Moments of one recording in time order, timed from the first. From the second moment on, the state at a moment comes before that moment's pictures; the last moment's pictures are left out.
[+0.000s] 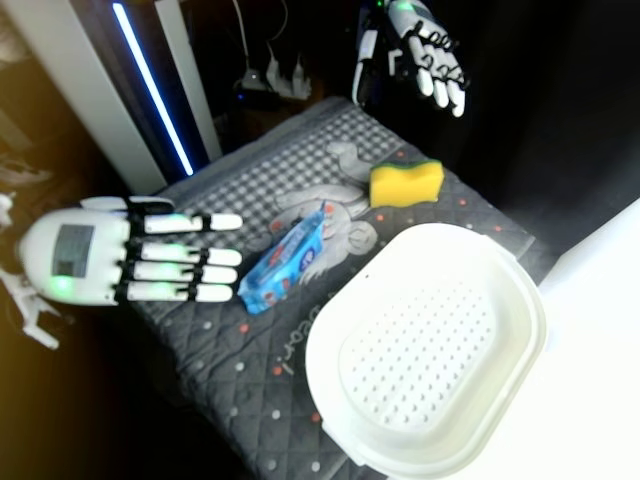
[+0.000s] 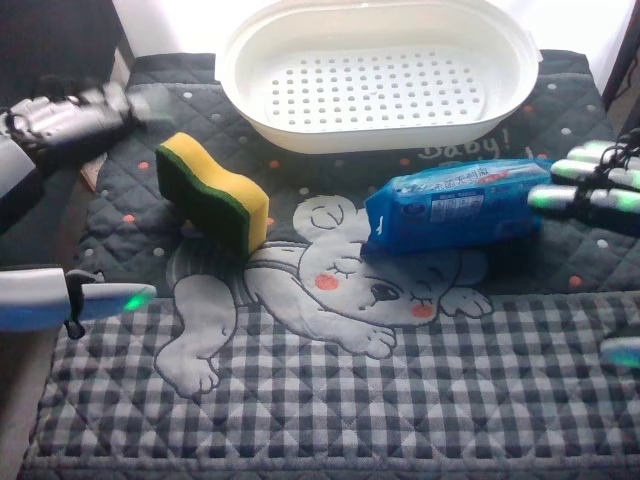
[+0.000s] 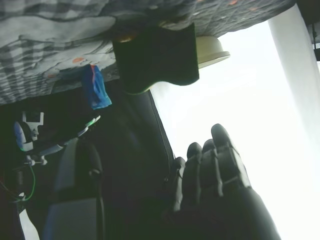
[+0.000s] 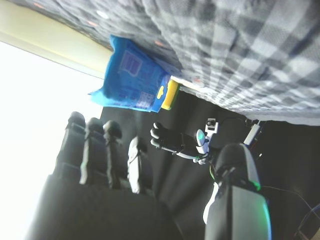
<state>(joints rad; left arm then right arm) 0.99 -0.79 0.93 -0.16 -1.24 0.89 -0.93 -0.93 1.18 -0.10 1.24 -0.51</state>
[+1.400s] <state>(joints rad) 0.42 -0.98 1.21 0.33 -0.42 0.91 -0.66 -1.17 1.41 -0.14 1.02 -0.51</state>
